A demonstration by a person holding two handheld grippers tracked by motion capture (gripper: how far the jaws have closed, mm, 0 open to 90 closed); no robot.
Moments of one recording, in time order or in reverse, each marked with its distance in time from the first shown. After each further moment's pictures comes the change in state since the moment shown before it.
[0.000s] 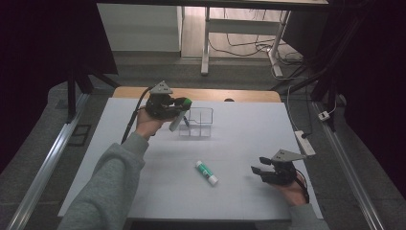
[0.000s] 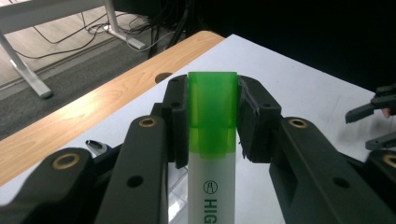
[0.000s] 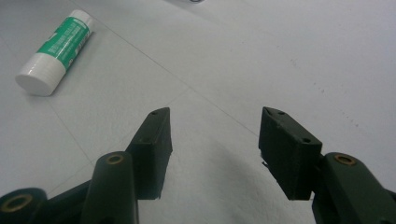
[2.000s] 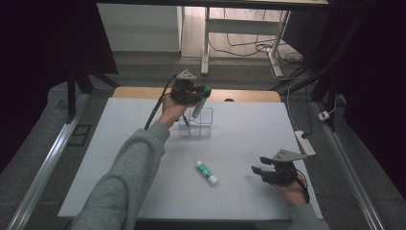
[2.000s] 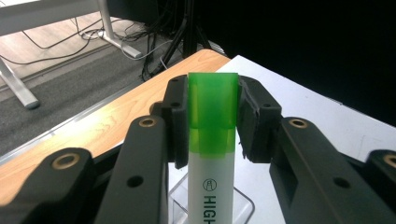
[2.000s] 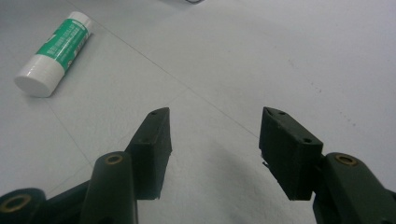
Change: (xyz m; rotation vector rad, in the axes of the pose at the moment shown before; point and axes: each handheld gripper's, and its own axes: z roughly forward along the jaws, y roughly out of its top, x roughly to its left) left arm 0.014 0.036 0.079 -0.020 -0.014 -0.017; right arm -0.001 -0.001 -0.001 -0.003 -0.001 0.008
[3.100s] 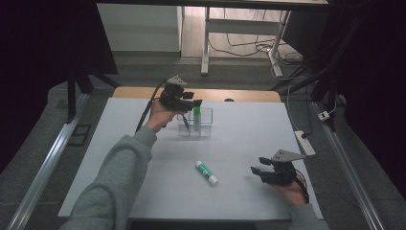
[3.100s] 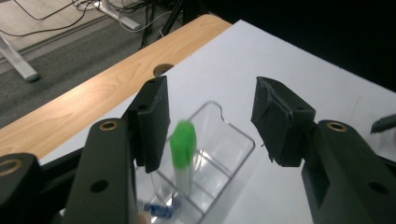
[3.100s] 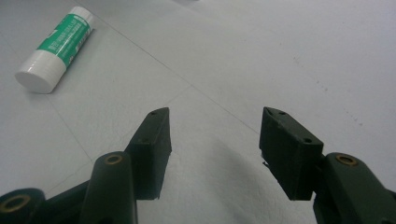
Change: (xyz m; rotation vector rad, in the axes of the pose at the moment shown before) left arm 0.003 -0.023 -0.036 0.112 -0.011 0.002; right arm 0.001 0.000 0.002 0.016 0.008 -0.013
